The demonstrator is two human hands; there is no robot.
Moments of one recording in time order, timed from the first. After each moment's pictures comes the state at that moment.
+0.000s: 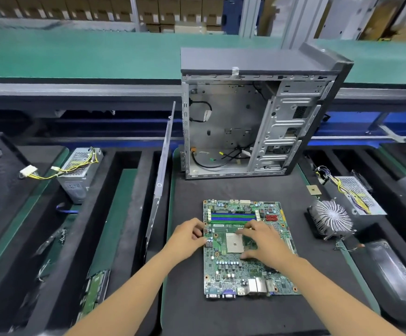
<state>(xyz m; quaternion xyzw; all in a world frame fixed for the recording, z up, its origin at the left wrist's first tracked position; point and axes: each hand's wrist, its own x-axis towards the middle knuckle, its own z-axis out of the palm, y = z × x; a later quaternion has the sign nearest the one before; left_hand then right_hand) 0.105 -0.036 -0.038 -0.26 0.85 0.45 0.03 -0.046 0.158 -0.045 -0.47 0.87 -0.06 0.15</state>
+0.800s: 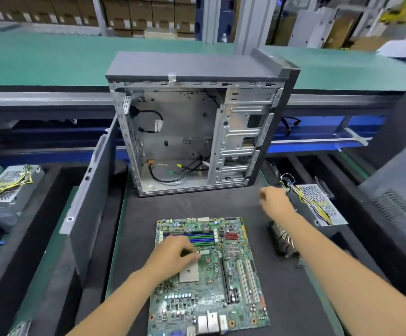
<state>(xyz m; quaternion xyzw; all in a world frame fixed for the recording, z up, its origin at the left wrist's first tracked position) 0.020 0.001 -0.052 -0.12 0.93 0.34 0.04 -0.225 0.183 -0.001 -0.24 0.96 -0.12 0.06</state>
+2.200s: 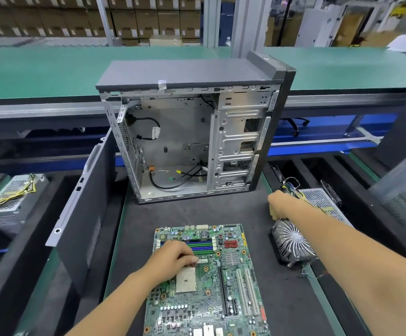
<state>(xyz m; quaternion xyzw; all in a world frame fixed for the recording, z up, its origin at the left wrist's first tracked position) 0.008 -0.002 -0.049 -0.13 0.91 0.38 0.09 -0.290 0.185 -0.020 -0.32 0.90 0.21 0.20</state>
